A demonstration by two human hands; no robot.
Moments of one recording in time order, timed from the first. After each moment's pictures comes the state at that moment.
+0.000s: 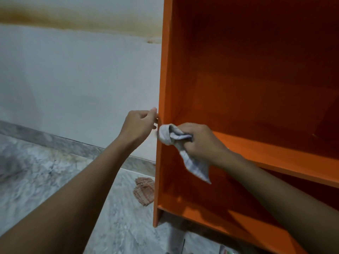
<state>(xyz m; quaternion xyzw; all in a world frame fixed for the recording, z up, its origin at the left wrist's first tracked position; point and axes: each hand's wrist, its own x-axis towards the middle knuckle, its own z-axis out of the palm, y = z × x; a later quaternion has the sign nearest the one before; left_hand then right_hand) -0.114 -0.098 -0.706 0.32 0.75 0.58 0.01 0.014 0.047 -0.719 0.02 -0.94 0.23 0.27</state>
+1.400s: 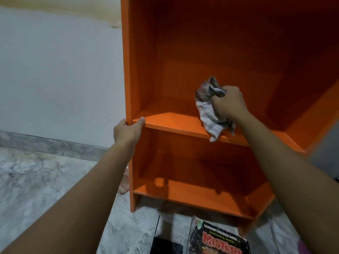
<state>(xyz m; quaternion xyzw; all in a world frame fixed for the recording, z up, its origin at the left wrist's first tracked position) -0.060 -0.056 -0.760 0.10 0.71 0.68 0.14 0.104 0.143 -0.667 -0.36 -0.83 0.19 0.38</state>
